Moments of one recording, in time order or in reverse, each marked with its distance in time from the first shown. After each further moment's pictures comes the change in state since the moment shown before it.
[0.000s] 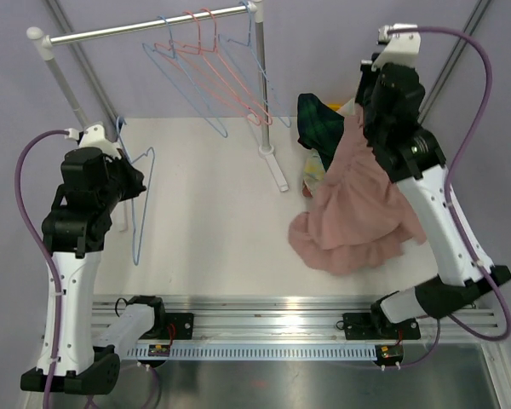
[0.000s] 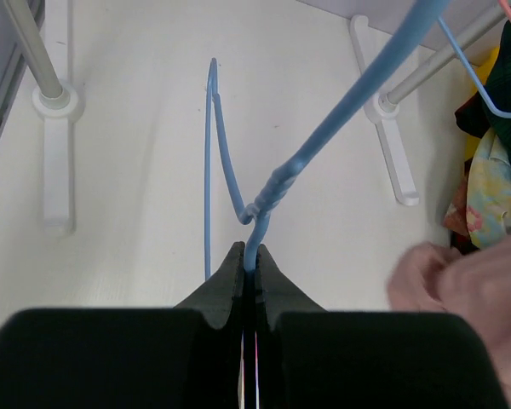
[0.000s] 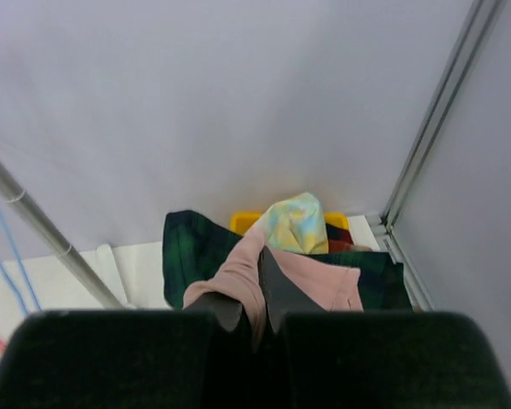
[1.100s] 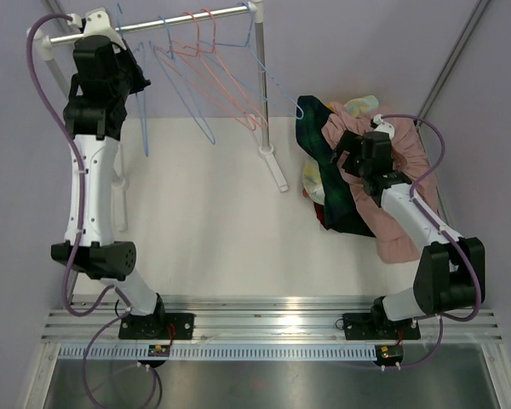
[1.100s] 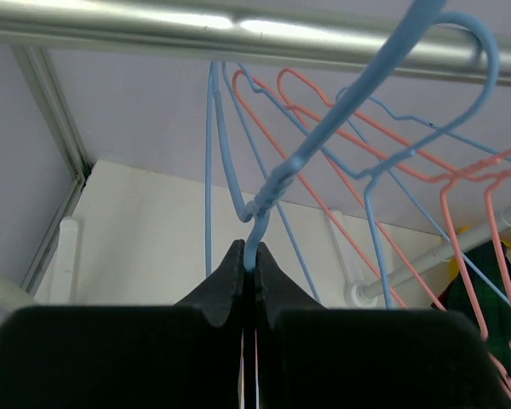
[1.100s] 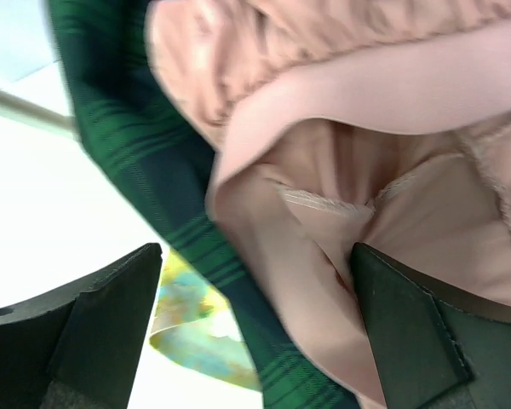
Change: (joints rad) left arm 0.000 0.720 0.814 0.189 -0.093 0.078; right arm -0.332 0.089 -0.720 0.278 -0.558 0.501
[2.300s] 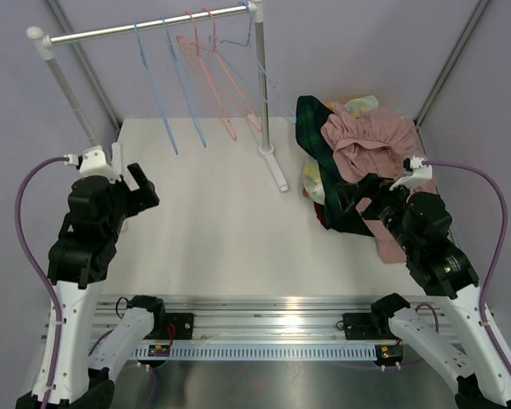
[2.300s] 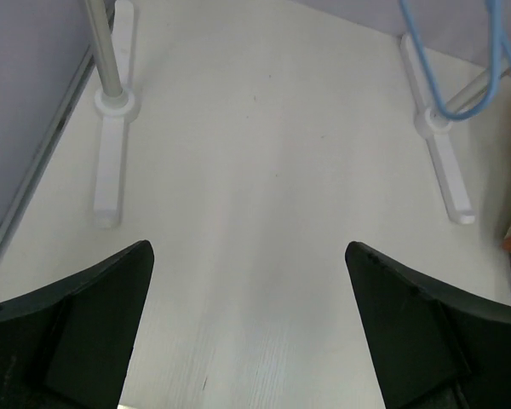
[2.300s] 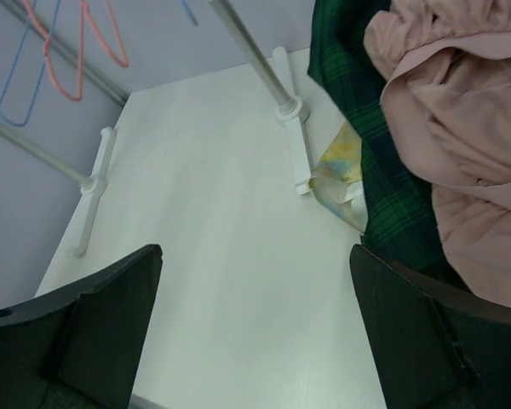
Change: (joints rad) left arm -0.081 -0.876 -0.996 -0.091 -0.117 -0.053; right arm 0.266 -0.792 -0.101 -0.341 0.020 -0.008
